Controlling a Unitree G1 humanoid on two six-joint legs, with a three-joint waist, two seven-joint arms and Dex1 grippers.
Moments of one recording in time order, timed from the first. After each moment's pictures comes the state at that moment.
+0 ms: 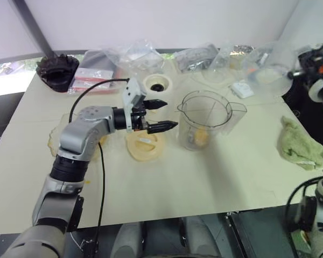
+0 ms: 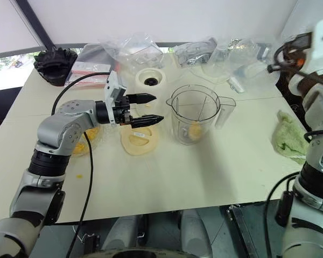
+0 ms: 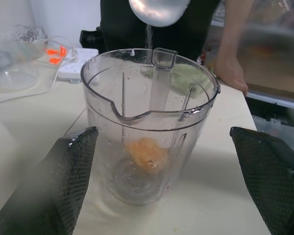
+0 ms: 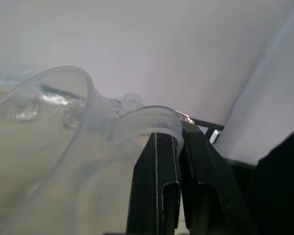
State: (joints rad) left arm -0.72 0.45 -0.10 -0.02 -0.49 0.62 -0.98; right arm -0.69 -0.66 -0.53 -0.40 0.29 1.05 0.20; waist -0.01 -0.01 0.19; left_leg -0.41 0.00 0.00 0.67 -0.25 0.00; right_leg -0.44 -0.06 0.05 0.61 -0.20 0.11
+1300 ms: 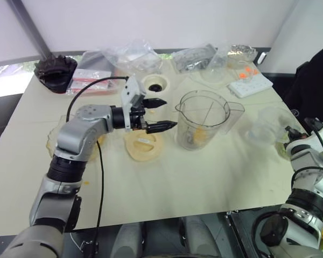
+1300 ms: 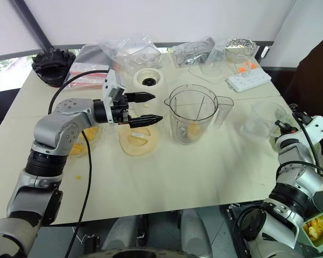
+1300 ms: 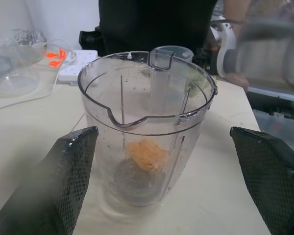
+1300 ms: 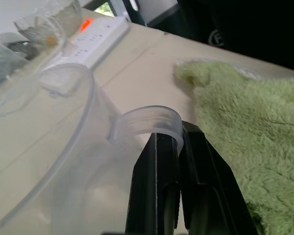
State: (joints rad) left arm -0.72 0.47 -0.10 -0.05 -0.49 0.62 -0.98; right arm -0.46 -0.38 -0.79 0.32 0.39 0.51 0.04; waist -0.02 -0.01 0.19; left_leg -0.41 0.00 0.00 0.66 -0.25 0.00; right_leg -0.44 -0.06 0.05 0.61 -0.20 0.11
